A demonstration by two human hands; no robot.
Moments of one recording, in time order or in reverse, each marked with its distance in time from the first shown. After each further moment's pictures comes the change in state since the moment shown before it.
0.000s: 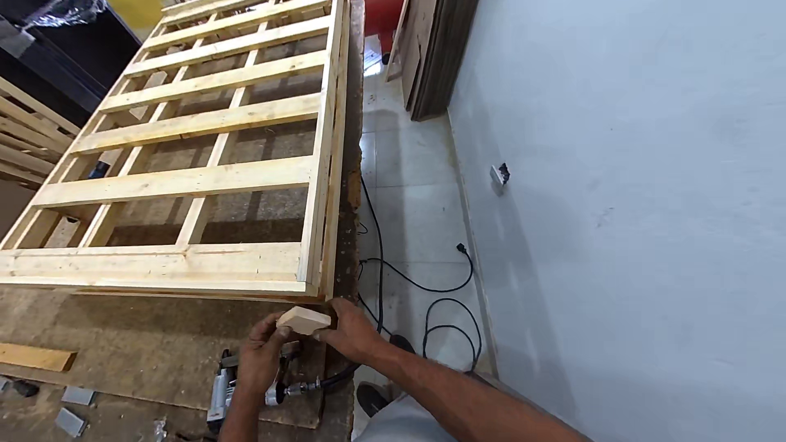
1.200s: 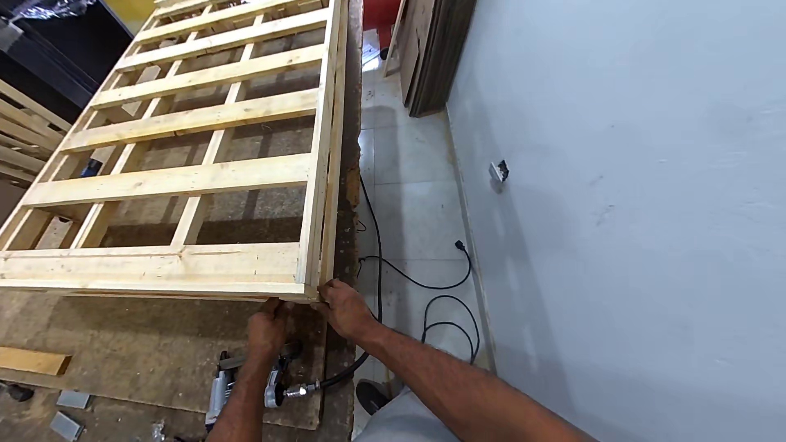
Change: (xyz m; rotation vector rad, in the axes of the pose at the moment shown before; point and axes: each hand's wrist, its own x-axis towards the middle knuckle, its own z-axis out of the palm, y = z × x) left_hand 0.056 -0.011 0.009 0.721 0.043 -0.211; right_hand 0.040 0.001 -0.003 -0.238 0.100 -0.170
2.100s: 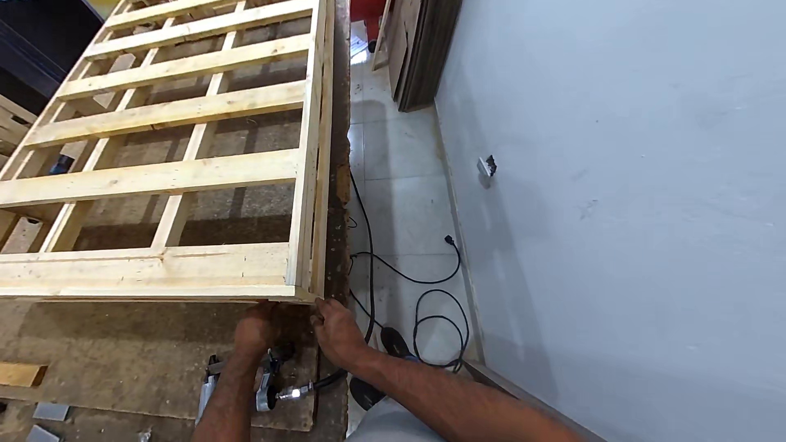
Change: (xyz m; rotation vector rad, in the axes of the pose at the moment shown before) left_hand 0.013 0.005 -0.006 0.347 -0.167 0.057; right_hand -0.030 -0.021 0.014 0.156 -0.010 0.258
